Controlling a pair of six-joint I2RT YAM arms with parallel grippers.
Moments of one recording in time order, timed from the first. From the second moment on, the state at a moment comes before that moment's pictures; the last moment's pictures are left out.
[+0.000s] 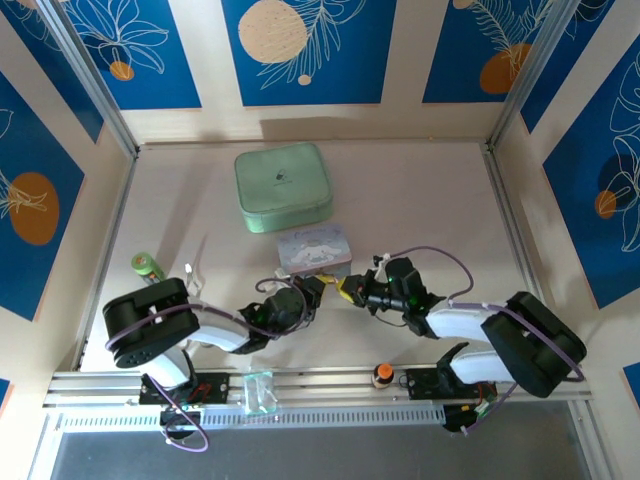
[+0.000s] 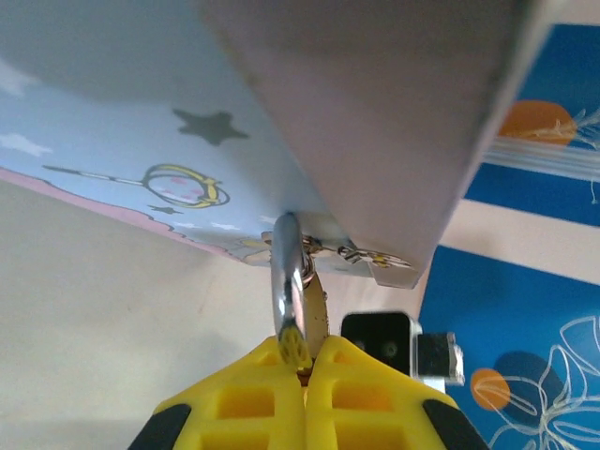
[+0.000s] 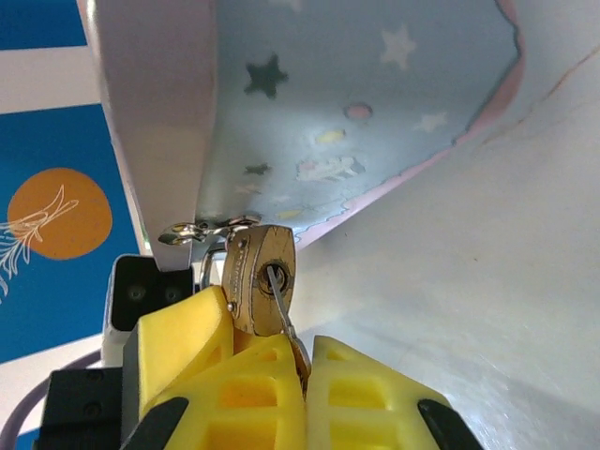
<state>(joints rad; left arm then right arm) -1.12 1.60 0.41 0.83 -0.39 -1.82 0.61 1.28 0.24 0.55 -0.47 1.37</state>
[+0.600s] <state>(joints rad) -1.08 1.71 0.35 1.00 -0.25 -1.77 0.48 1.27 0.32 0.33 -0.79 1.16</state>
